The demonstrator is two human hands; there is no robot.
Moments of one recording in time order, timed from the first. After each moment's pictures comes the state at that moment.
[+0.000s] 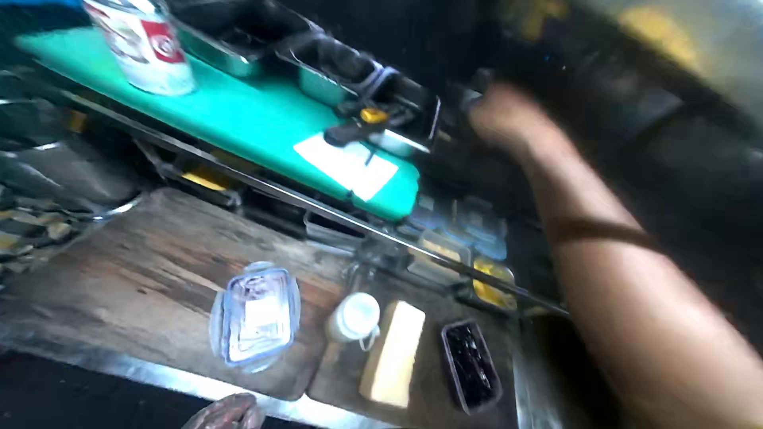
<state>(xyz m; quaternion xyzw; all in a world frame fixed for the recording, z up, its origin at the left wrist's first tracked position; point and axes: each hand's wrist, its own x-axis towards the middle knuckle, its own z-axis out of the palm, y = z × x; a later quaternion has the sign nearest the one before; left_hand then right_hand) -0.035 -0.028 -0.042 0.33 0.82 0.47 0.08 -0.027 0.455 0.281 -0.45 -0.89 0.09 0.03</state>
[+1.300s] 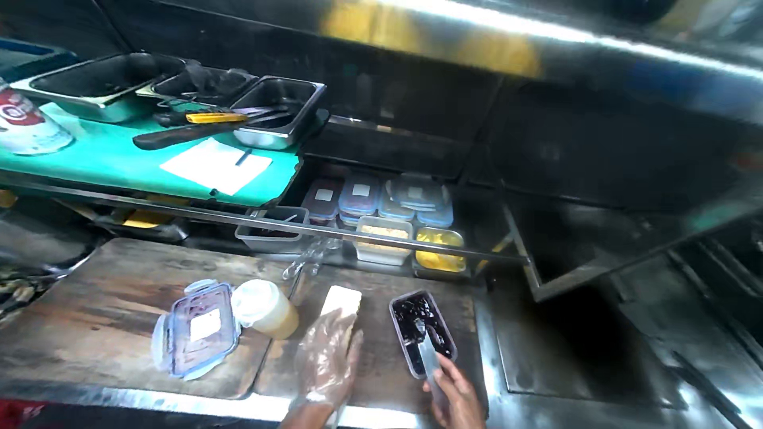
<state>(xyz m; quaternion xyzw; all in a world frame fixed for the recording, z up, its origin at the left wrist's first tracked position) 0.131 0.159 -0.034 0.51 0.82 0.25 0.08 0.391 0.203 -0.040 -0.56 -0.35 0.71 0.27</state>
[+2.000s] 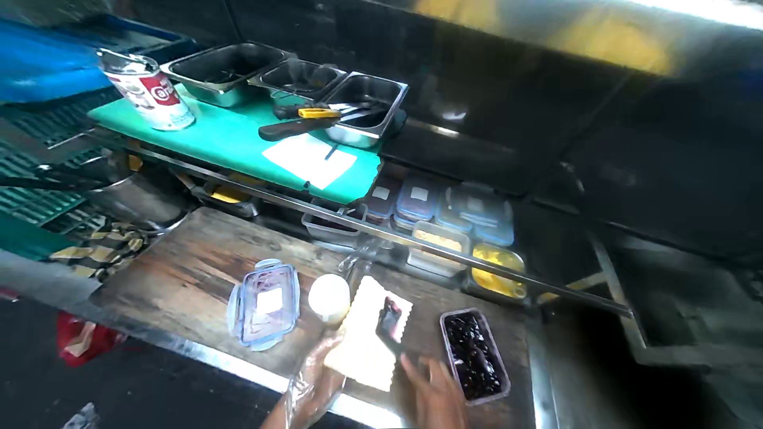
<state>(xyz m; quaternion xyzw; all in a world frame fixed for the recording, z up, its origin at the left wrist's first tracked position) 0.038 0.100 -0.053 -0.07 0.38 0.72 0.58 0.273 0.197 -0.049 -0.39 -0.89 0.25 0.07</state>
